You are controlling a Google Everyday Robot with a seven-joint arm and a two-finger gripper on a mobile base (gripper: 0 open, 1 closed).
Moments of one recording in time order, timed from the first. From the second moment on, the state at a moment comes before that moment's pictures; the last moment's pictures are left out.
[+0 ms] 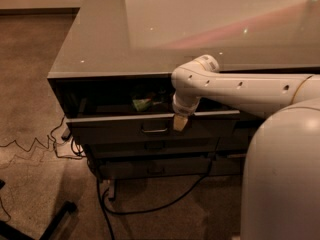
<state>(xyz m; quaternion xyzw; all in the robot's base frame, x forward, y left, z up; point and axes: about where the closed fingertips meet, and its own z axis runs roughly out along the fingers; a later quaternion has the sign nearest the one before) 0.684 -0.091 0.633 -0.61 0.78 -0.07 0.15</state>
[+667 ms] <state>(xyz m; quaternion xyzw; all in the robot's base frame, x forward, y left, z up) 0.682 -0.091 0.633 -0.61 0.78 -0.07 0.15</state>
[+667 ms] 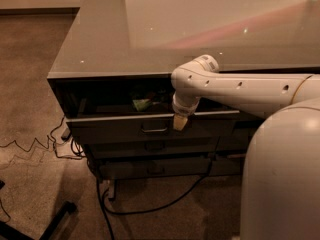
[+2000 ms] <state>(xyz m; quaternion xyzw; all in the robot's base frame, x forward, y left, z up) 0.679 -0.092 0.632 -0.61 0.78 -0.07 0.15</state>
